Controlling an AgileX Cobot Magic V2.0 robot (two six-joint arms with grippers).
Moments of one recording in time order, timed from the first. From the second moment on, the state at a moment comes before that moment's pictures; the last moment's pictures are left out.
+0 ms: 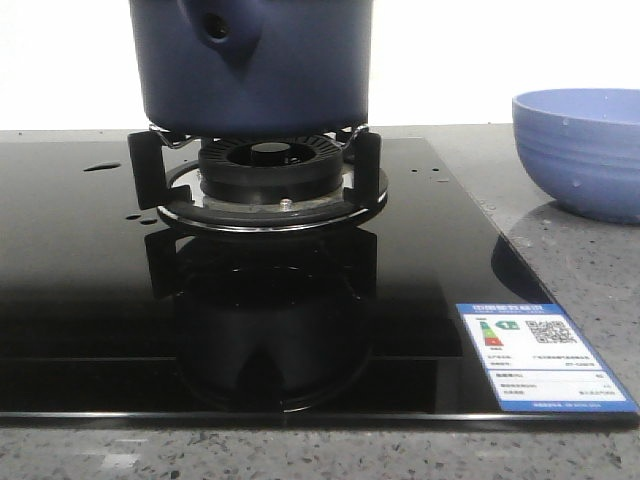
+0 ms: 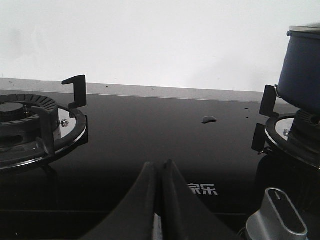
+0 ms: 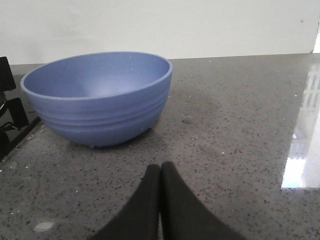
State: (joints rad) left arm -0.07 0.00 0.00 -0.08 0.09 0.03; right arm -0.02 -0.01 0.01 0.00 0.15 0.01
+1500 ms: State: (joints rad) left arm -0.07 0.00 0.00 -0.28 0.09 0.03; right arm -0.02 -0.01 0.01 0.22 0.15 0.01
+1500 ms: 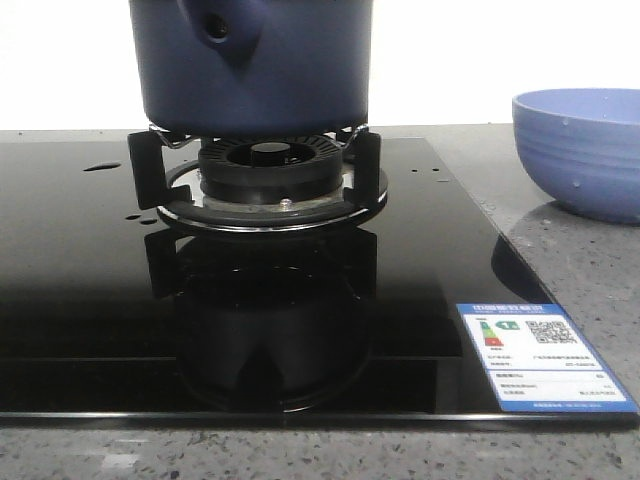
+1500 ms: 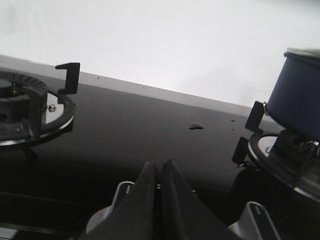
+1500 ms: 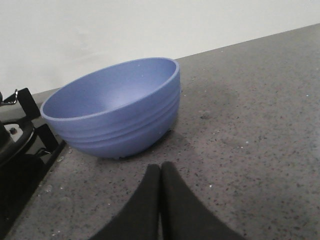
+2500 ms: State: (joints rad) left arm -0.07 0.27 -0.59 -0.42 0.53 0.24; right arm -0.01 0.34 -0.56 0.35 0.61 -0.13
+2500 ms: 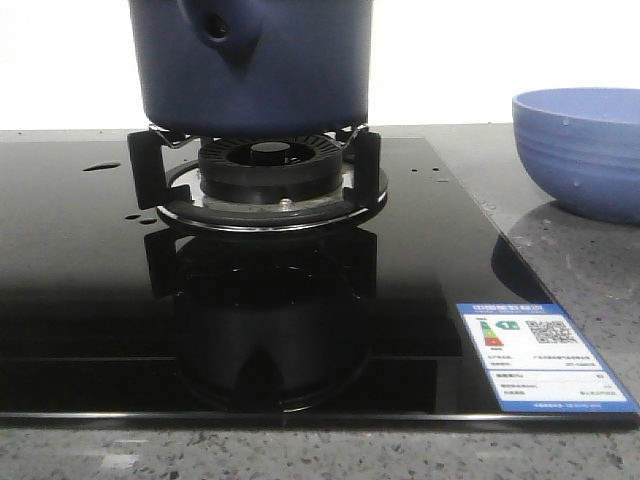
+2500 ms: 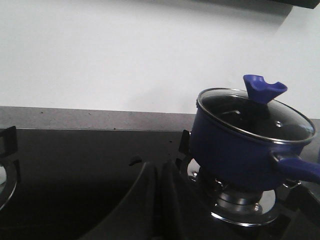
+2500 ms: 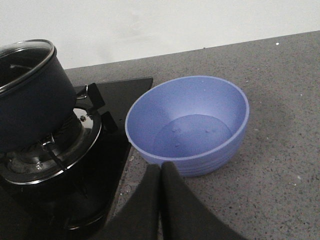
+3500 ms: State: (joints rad) left arm -0.07 0.90 -0.73 -1.53 0.70 1.42; right arm 0.02 0.40 -0.62 0.35 0.59 -0.17
